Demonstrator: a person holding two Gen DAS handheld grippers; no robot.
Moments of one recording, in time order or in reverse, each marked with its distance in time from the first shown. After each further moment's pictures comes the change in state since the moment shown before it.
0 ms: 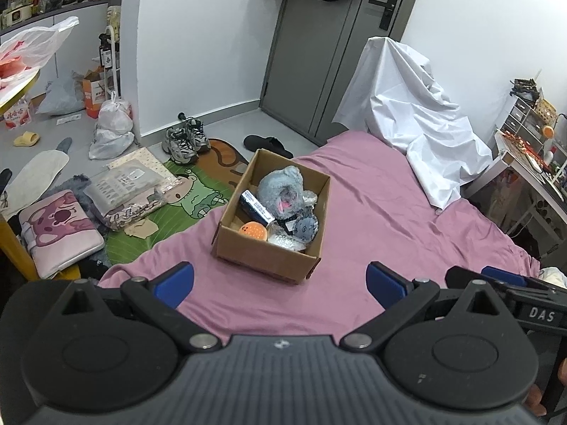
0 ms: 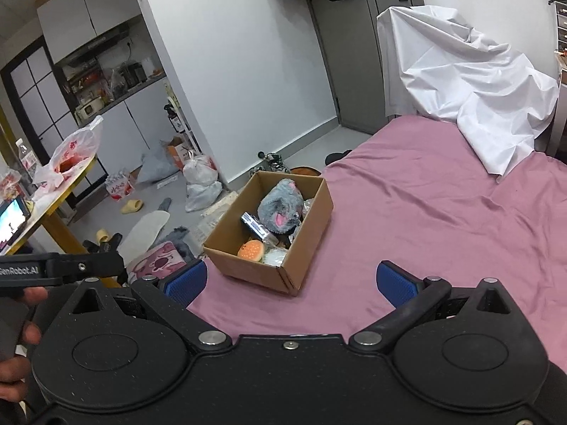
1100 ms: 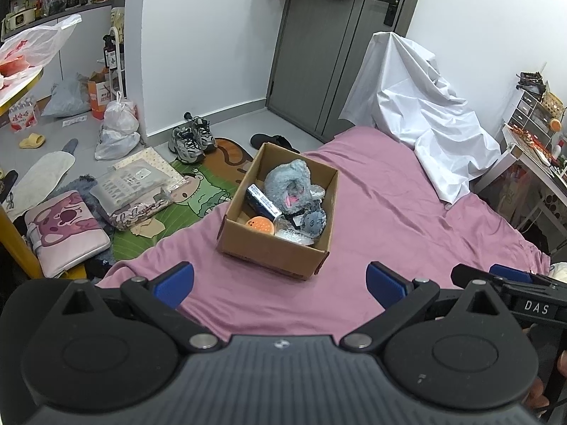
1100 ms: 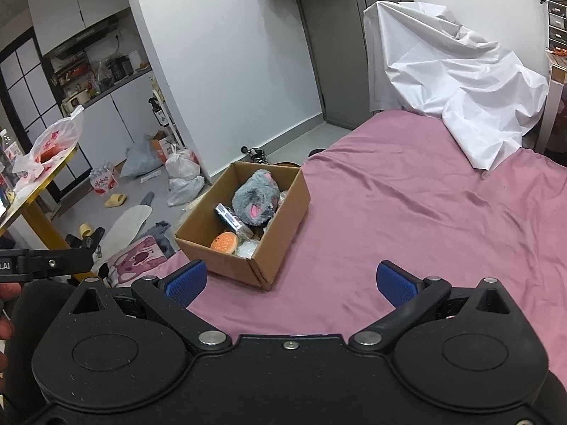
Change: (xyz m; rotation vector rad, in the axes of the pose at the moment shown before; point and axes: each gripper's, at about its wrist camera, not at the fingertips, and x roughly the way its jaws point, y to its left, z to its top) left arm 0.009 0.000 -0.006 0.016 0.003 0.024; right arm 0.010 -0.016 -0.012 -0.019 0.008 -0.063
